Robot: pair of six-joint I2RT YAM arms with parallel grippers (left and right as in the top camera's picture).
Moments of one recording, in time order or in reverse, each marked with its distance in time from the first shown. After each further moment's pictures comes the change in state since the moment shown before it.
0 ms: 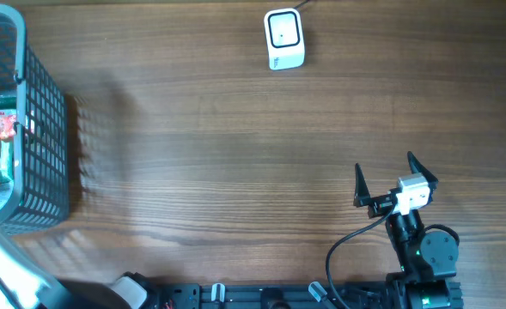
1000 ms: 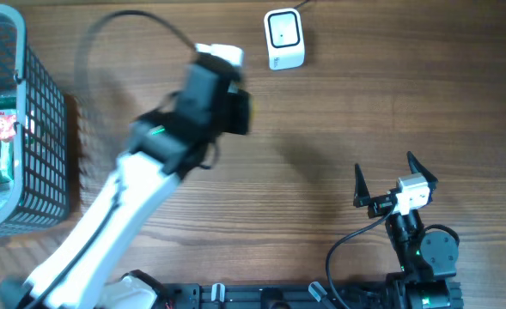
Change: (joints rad) left arm -1.470 0.058 0.077 -0.160 -0.334 -0.549; right arm 0.000 0.000 0.000 0.000 -0.003 0.000
